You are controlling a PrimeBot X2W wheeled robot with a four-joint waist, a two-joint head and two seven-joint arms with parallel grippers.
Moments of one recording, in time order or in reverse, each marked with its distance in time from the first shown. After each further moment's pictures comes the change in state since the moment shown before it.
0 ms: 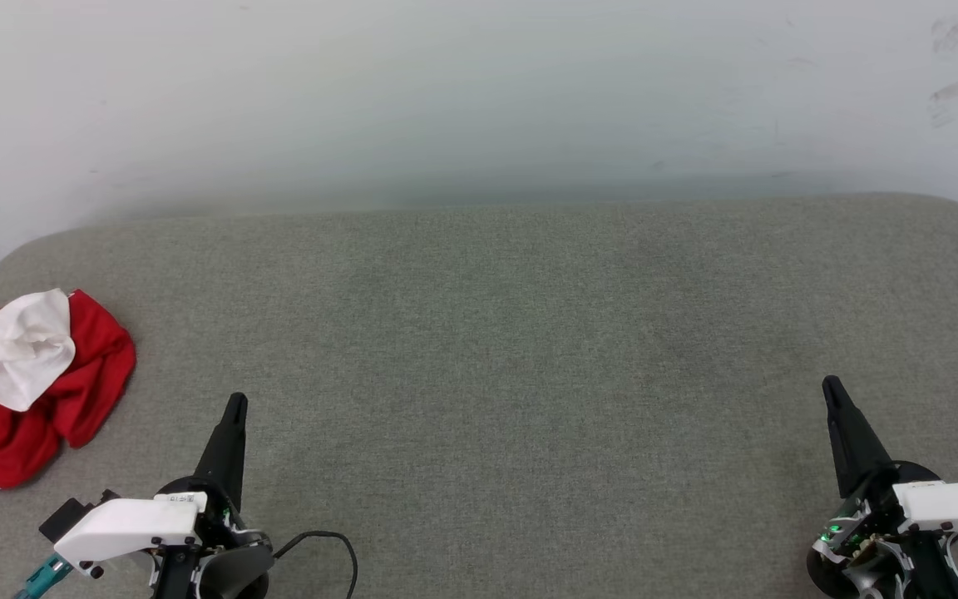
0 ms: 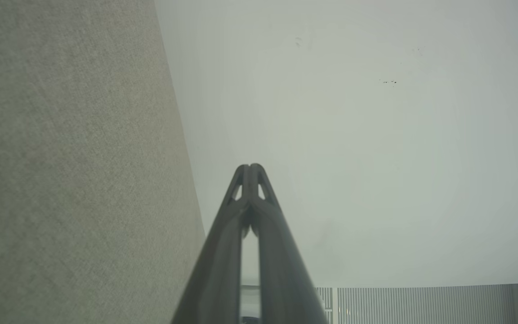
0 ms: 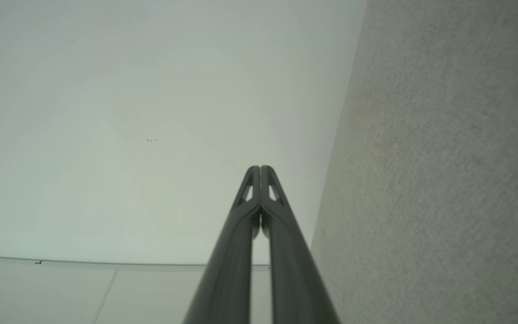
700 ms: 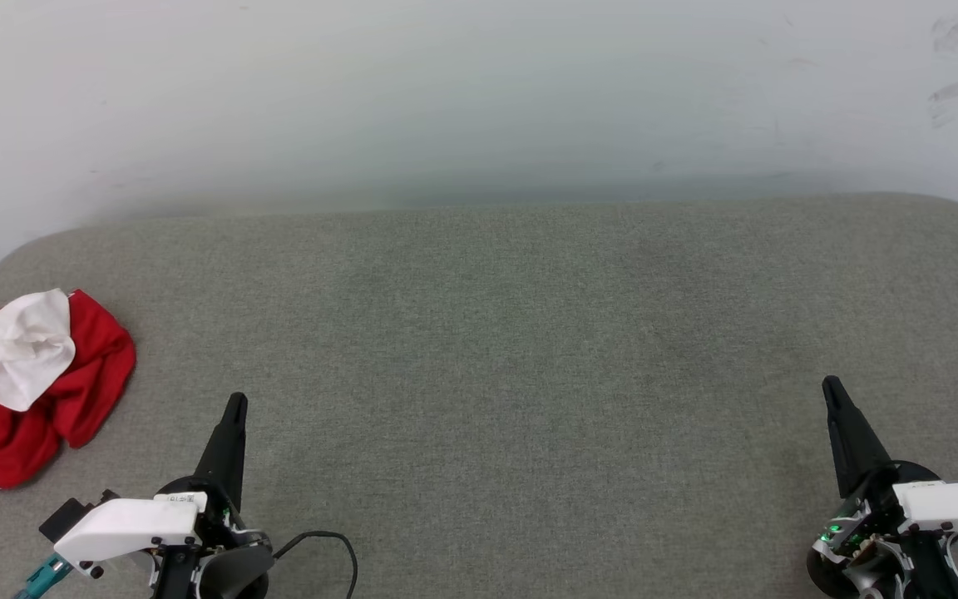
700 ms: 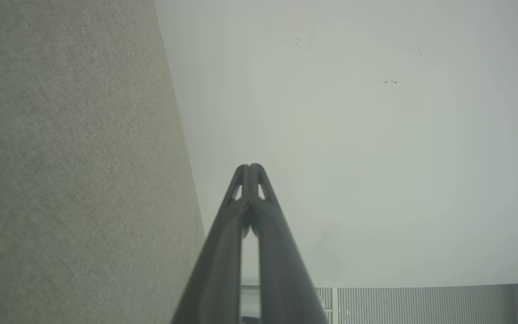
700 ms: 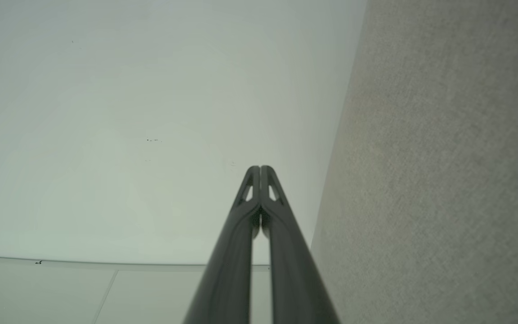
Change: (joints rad) left arm 0.000 0.000 0.000 0.000 0.000 0.000 0.000; right arm 0.000 0.000 0.000 0.000 0.000 0.000 0.000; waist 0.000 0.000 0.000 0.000
